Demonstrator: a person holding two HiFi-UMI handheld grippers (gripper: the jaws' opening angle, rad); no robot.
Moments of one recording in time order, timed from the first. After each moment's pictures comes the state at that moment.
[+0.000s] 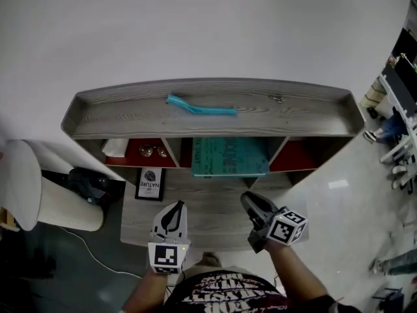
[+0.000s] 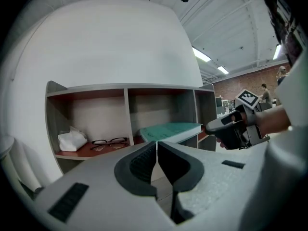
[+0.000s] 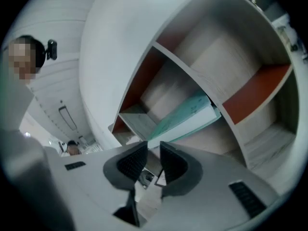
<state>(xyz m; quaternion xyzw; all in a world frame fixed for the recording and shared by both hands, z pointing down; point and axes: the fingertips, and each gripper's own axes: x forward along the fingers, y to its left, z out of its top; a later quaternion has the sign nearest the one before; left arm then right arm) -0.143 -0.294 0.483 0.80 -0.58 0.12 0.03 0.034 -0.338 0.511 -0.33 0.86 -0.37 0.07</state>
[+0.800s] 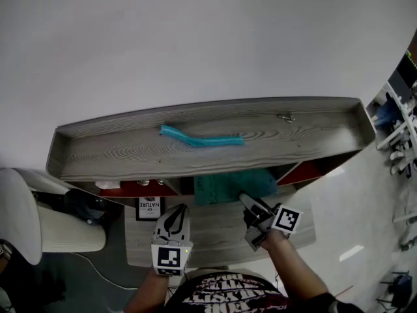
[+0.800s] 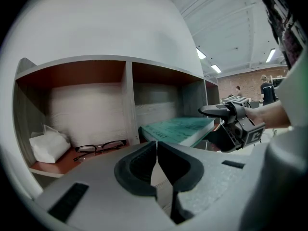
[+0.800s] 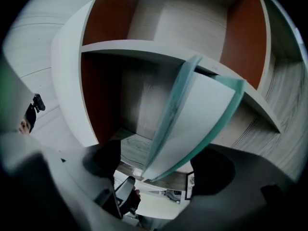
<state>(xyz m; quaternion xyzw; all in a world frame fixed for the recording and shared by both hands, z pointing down) -0.161 -0.381 0.508 0.84 -0.53 0.15 0.04 0.008 -0.428 0.529 -0.31 0.77 -0.52 0.21</state>
